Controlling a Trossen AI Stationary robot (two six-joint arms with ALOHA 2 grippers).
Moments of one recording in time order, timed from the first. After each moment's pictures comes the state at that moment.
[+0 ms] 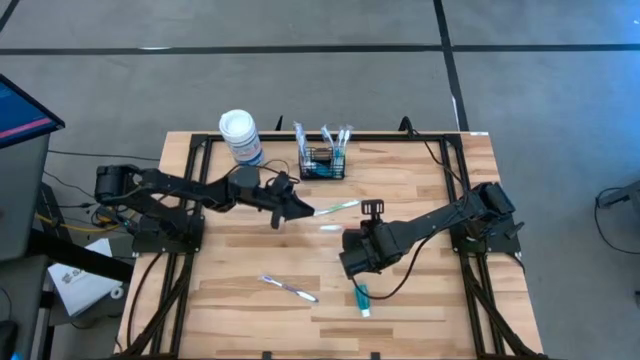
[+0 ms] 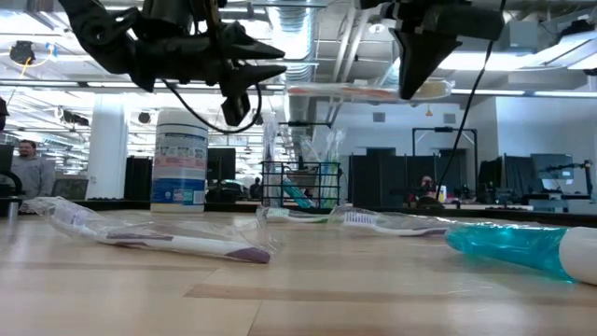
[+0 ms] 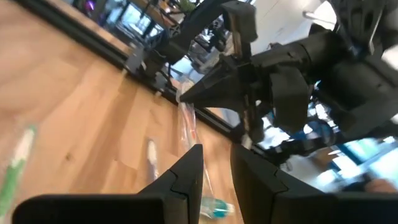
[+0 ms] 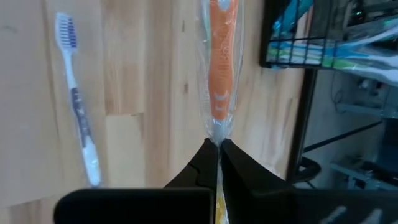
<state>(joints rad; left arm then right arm) 0.18 1.41 0.54 0.78 0.40 -0.65 0.38 1.88 1.64 -1.41 0.63 0.30</state>
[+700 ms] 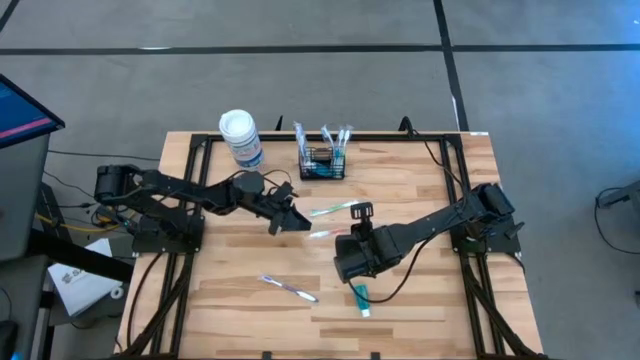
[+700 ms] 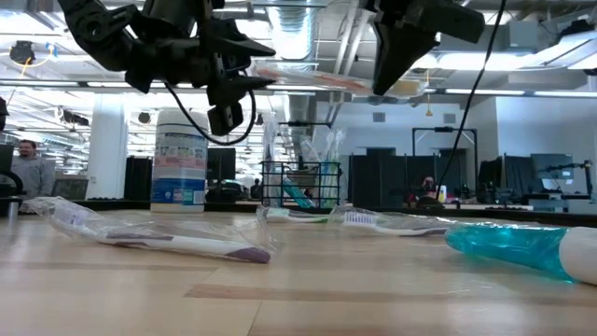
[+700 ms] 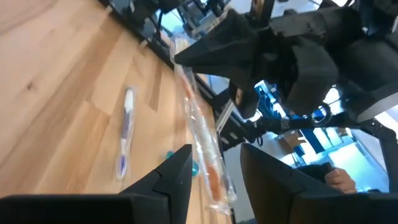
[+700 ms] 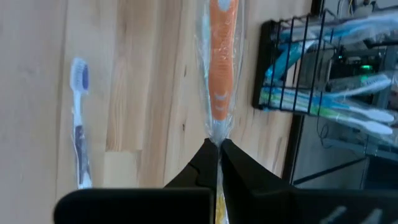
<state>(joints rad) 0.15 1.41 0.54 0.68 0.48 -0.80 0.39 1.89 1.64 -1.26 0.68 0.15</state>
